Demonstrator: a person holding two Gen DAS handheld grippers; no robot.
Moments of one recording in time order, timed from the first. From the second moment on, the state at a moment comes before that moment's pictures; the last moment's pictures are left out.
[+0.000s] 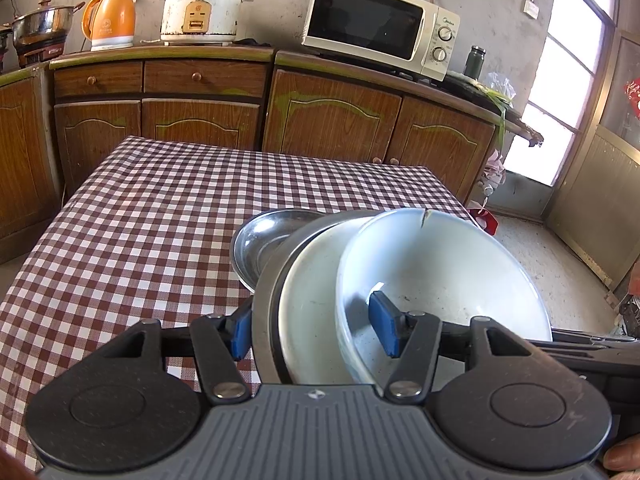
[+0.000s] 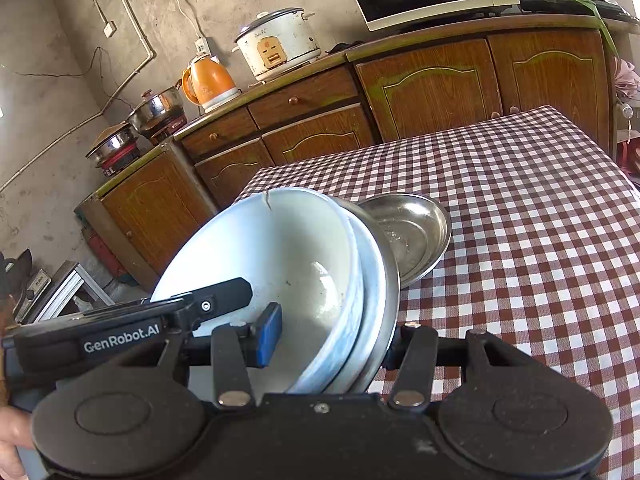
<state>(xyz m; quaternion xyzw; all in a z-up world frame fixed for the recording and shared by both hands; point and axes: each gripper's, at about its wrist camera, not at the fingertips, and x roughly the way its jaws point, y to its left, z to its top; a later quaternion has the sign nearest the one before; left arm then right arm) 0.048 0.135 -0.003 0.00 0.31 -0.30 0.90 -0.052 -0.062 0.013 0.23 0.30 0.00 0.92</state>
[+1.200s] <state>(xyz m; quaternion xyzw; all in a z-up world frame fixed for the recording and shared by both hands) 0.072 0.141 -0.005 -0.01 0.31 -0.29 0.91 -0.025 -0.066 0.014 0.23 0.31 0.01 0.92</state>
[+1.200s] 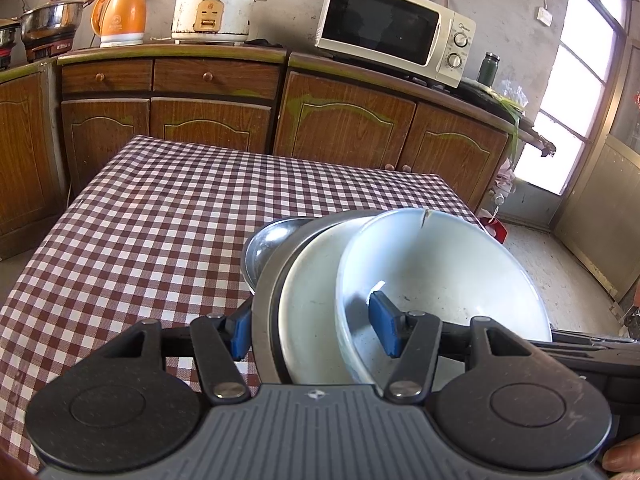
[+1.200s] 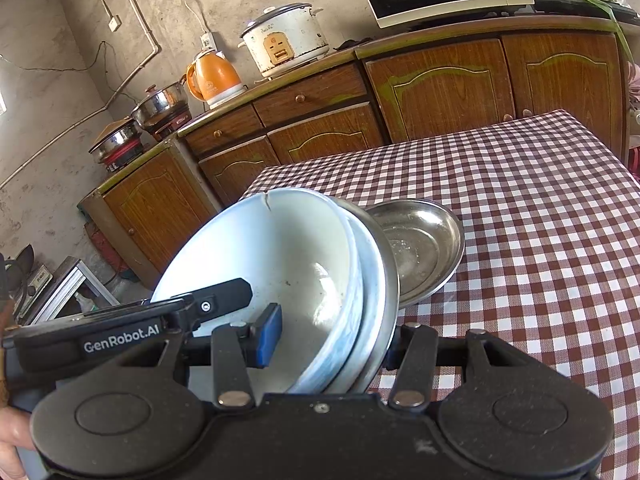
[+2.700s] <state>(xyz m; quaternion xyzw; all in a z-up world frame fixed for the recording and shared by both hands) 0.085 0.141 -0.007 -0.01 0.31 -0.29 0.91 -0.018 -0.066 0.014 0.23 0.31 0.01 0.92</state>
